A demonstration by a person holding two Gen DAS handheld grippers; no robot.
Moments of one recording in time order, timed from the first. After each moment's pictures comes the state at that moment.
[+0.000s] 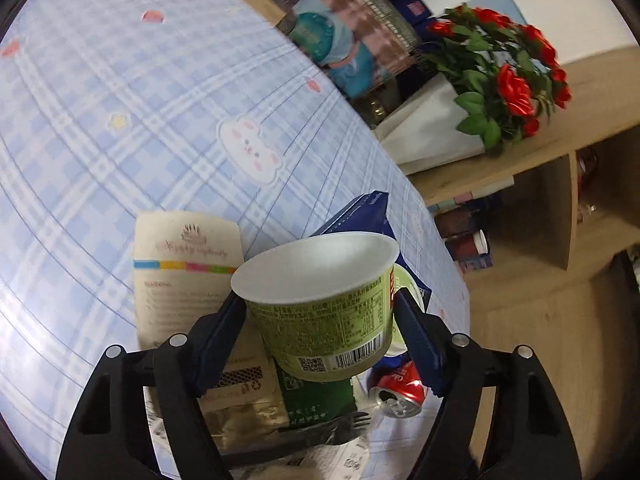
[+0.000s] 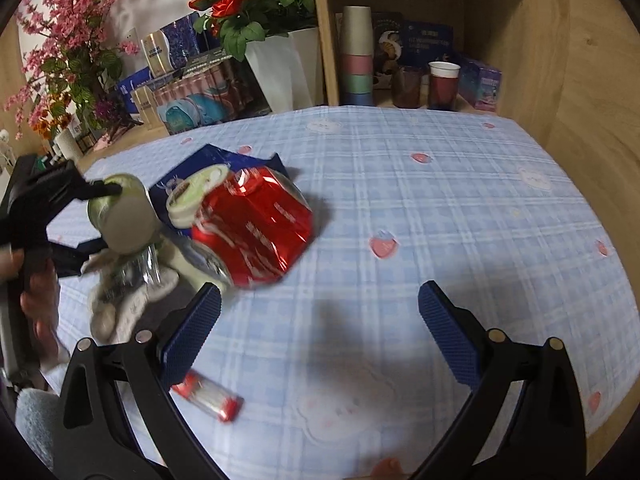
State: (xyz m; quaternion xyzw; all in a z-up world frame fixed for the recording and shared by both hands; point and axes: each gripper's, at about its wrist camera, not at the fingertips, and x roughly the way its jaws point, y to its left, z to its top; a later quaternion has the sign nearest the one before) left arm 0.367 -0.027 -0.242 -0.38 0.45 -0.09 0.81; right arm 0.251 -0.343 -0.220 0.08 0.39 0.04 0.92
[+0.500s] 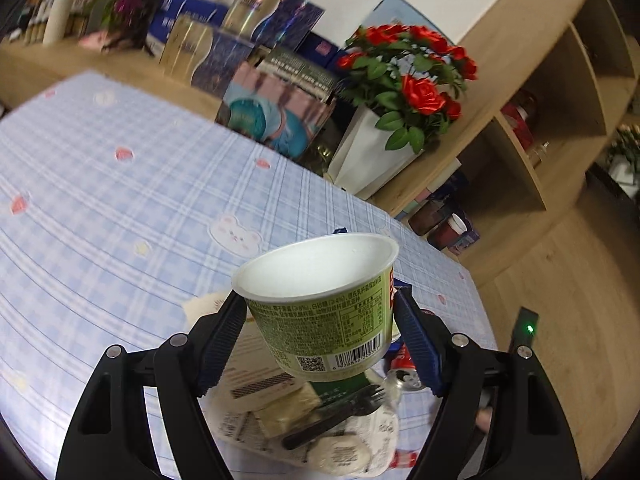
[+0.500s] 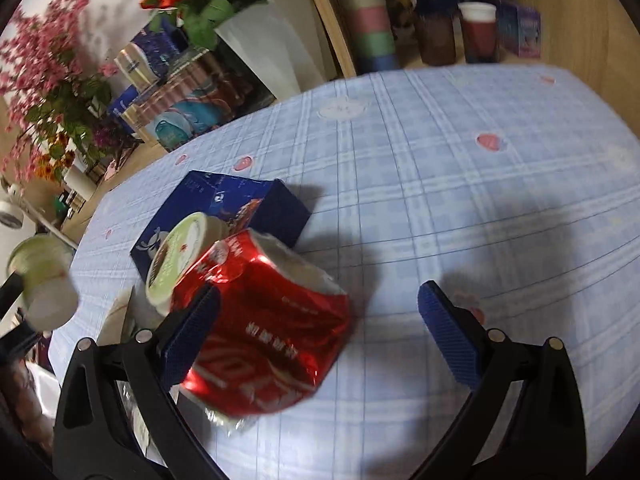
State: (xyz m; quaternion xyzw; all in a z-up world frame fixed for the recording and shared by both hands) left arm 0.321 -0.007 -0.175 -0.24 0.35 -0.14 0.89; right arm 0.360 -0.346 -0.260 0.18 0.44 0.07 0.87
